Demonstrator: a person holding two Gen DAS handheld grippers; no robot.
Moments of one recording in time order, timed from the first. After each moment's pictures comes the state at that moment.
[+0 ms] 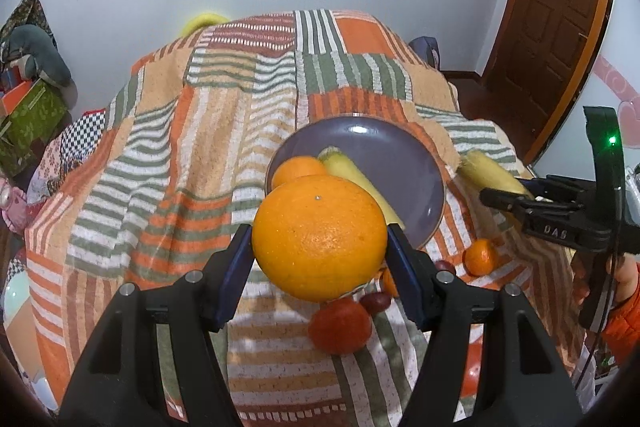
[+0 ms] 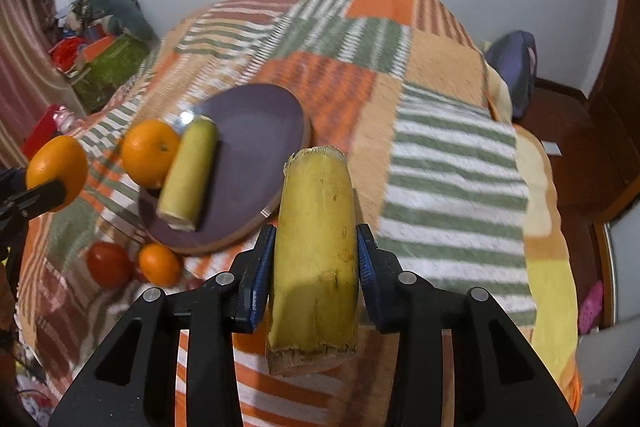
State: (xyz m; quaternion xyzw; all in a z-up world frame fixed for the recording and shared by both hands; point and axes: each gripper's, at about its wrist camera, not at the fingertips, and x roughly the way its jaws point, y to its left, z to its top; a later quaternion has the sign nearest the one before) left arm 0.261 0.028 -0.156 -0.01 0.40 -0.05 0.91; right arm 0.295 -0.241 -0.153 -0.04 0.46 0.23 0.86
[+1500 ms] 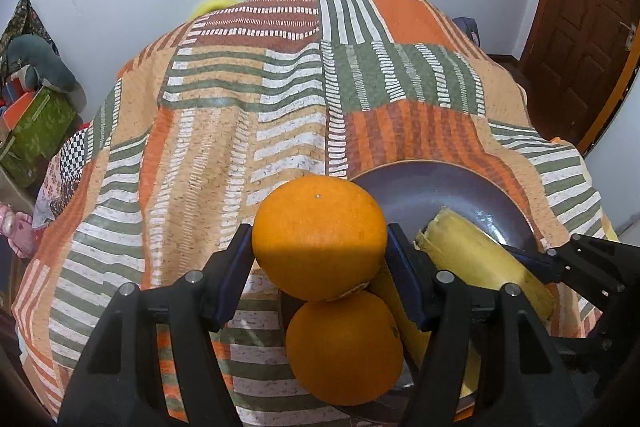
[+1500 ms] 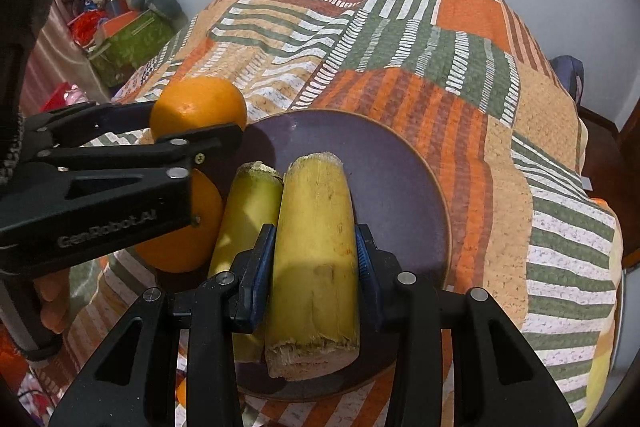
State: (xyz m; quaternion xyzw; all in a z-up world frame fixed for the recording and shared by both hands) left arm 0.408 0.033 -0.206 0.02 0.44 0.01 0.90; right arm 0.346 -0.144 -0.173 -0.07 0.46 0.28 0.84
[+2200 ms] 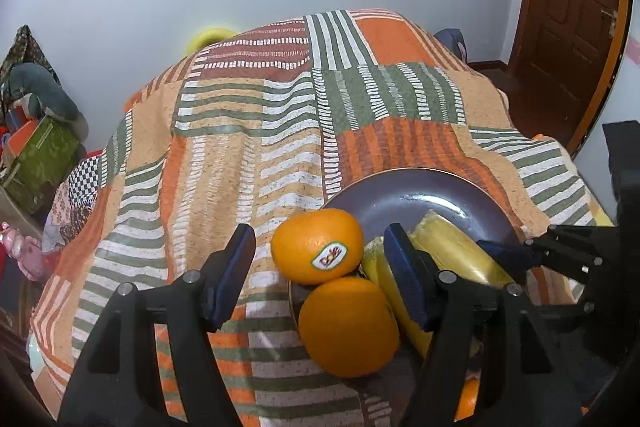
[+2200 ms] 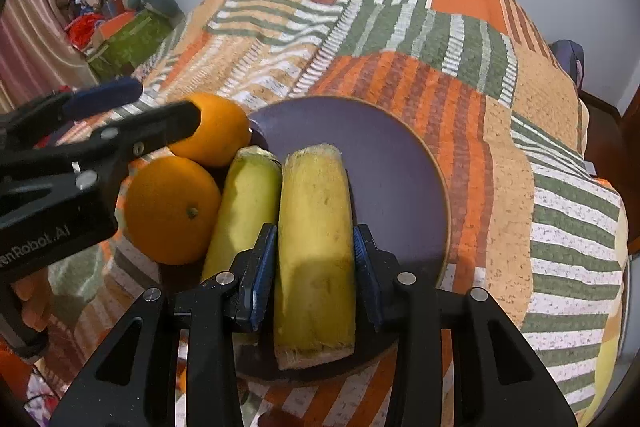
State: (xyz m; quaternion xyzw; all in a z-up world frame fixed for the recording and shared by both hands) left arm 0.376 0.030 -0.178 0.05 0.41 -0.01 0.91; right arm 0.342 -0.151 -0.173 -0.05 0.48 0.28 0.83
